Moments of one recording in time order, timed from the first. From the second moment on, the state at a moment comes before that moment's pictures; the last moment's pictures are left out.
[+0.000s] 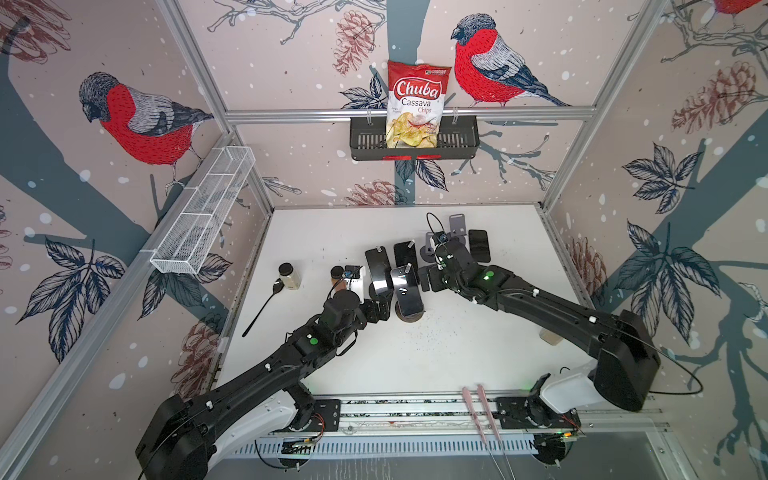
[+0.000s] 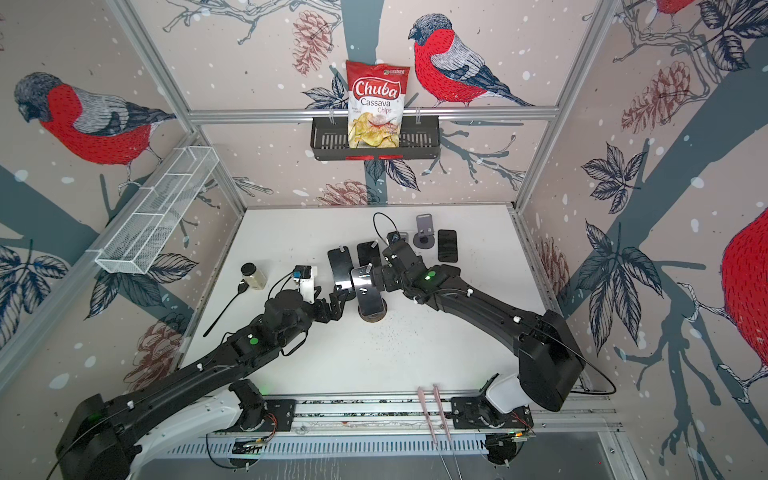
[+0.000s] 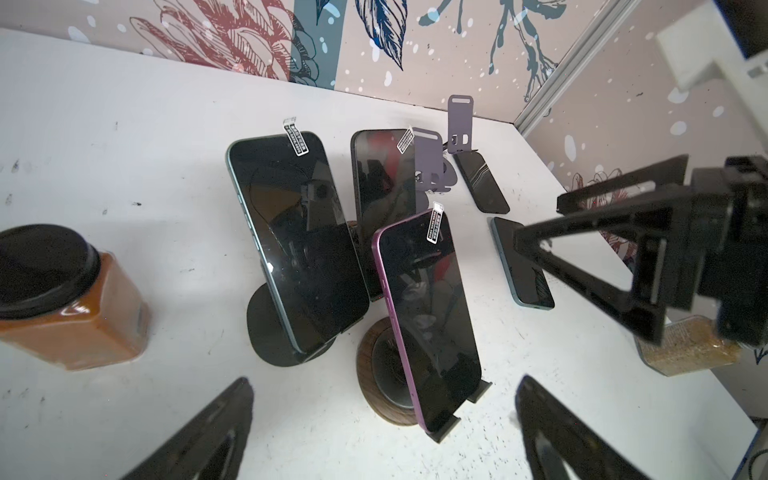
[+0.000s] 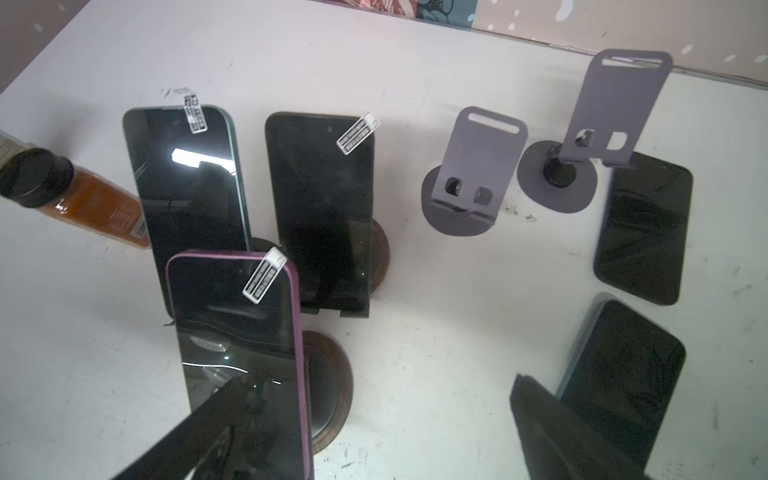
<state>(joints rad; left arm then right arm) -0.75 0.91 0.49 0.00 -0.19 -0.51 0.84 1.47 1.09 -0.41 0.26 0.29</state>
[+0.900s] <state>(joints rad) -0.75 0.81 0.40 -0.01 -0.18 -0.58 1.00 1.61 1.07 -0.32 0.25 0.39</state>
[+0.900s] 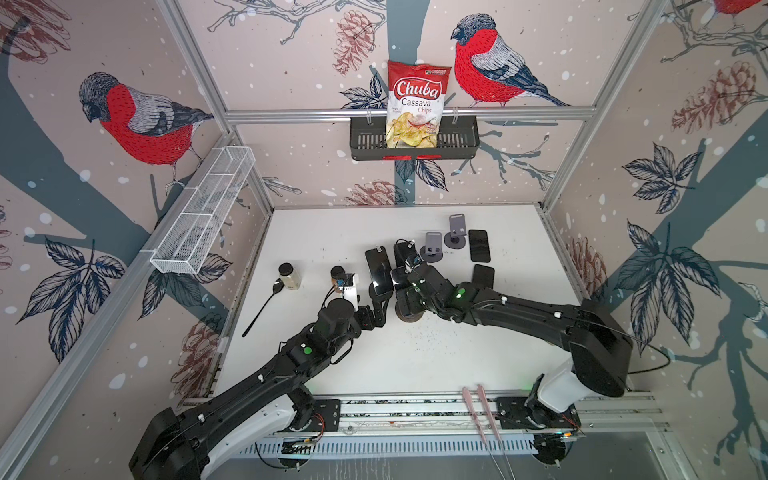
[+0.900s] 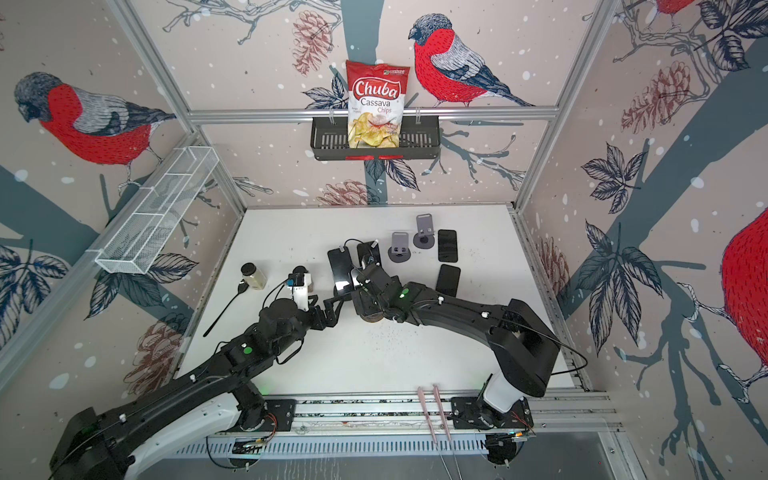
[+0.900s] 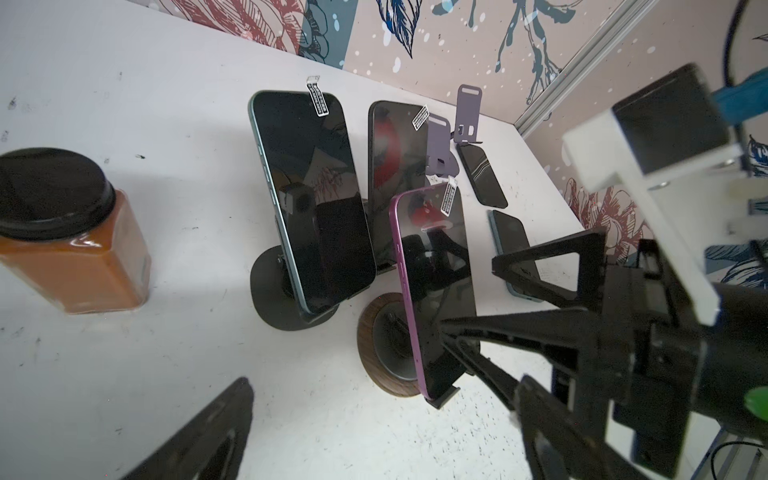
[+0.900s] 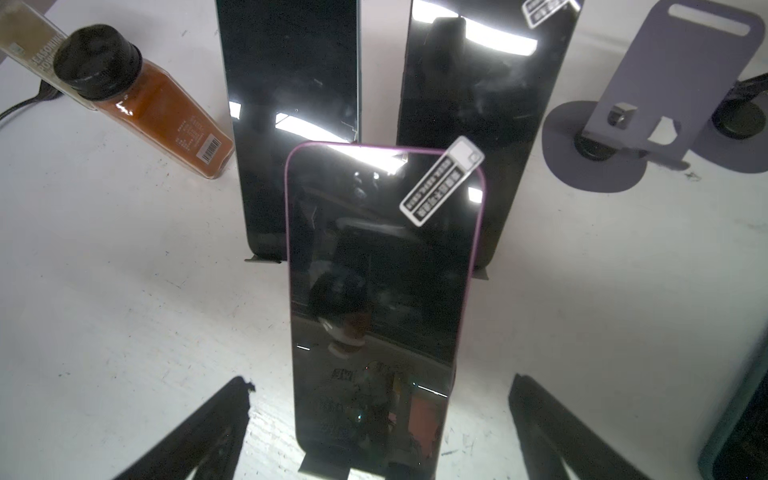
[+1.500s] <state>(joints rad) -0.75 0.80 0.39 0.00 -0.20 -0.58 1.00 1.71 1.11 -0.31 0.25 0.39</state>
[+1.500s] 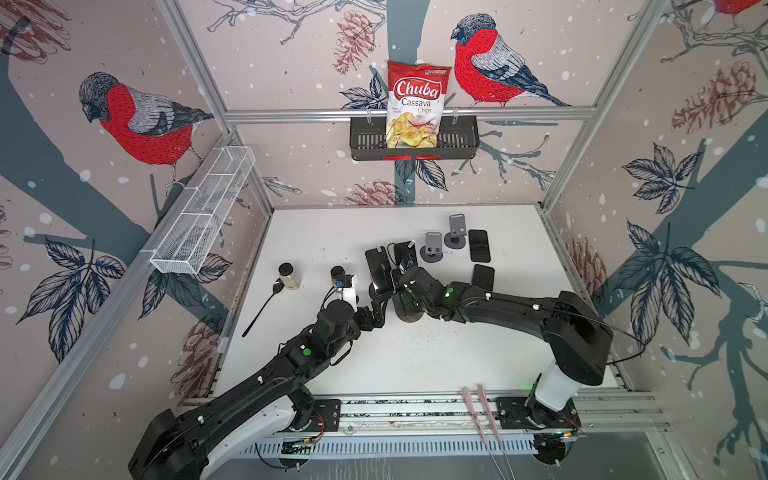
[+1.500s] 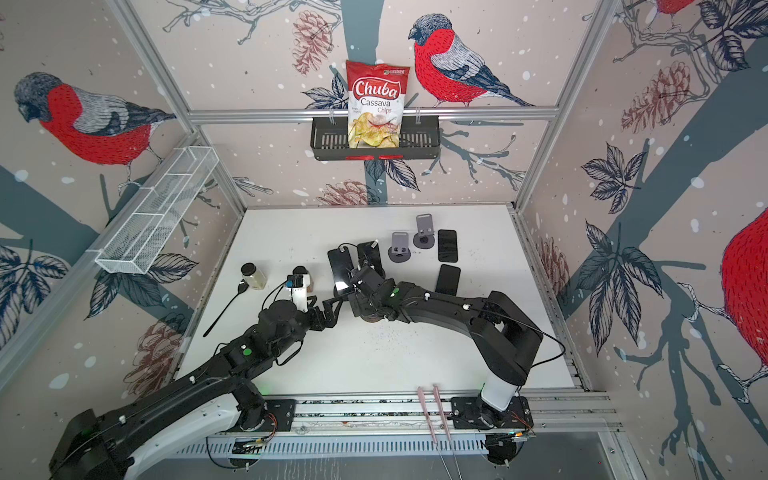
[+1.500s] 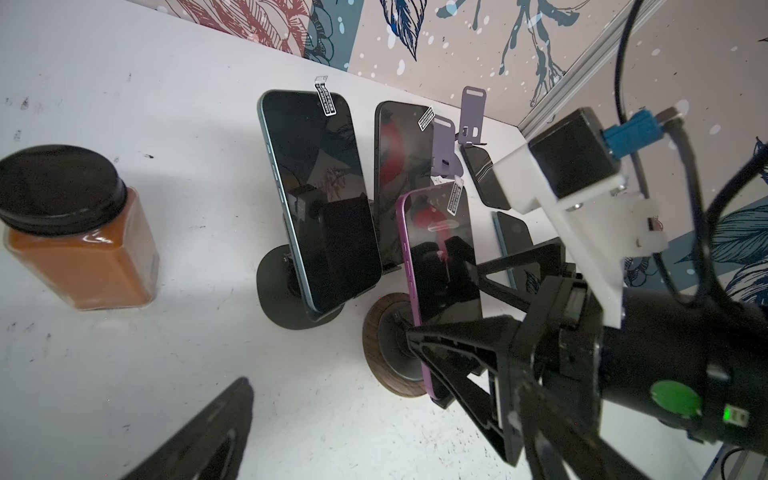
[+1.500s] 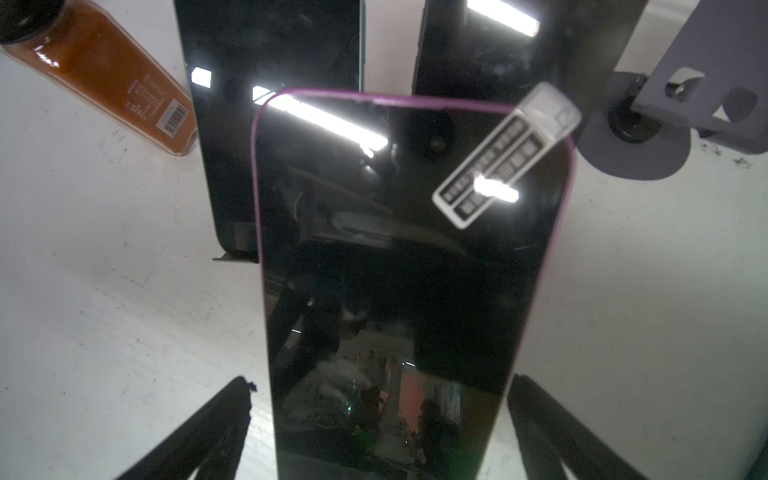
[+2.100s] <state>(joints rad) -0.75 0.82 0.39 0.00 -0.21 -0.58 1.00 1.74 1.11 -0.30 0.26 0.39</state>
